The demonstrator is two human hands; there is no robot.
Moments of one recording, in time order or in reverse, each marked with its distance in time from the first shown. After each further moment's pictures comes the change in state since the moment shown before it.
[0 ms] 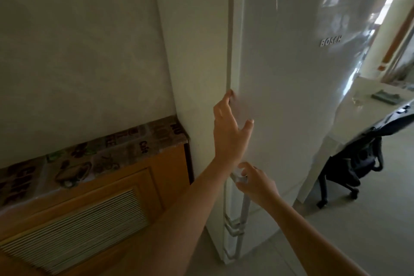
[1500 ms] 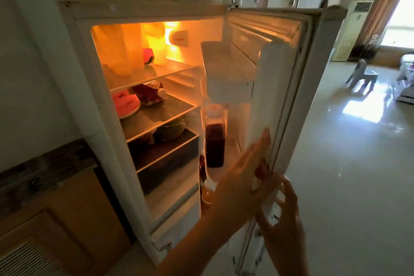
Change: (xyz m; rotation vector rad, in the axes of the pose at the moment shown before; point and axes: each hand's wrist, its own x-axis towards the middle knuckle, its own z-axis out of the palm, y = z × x) left_hand -0.145 0.156 0.115 -0.336 -0.581 0.368; right_hand -0.213 0.130 -0.114 0.375 0.824 0.150
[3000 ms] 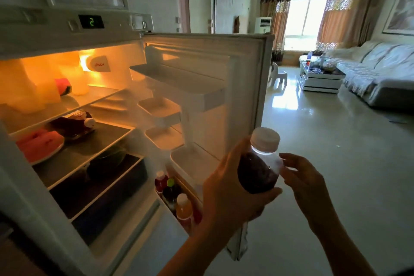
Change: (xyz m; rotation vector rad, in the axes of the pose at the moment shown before) left_hand 0.011 0.076 0.058 -0.112 -0.115 0.059; right_hand 0.033 0.009 -0.159 0.110 0.257 0.150
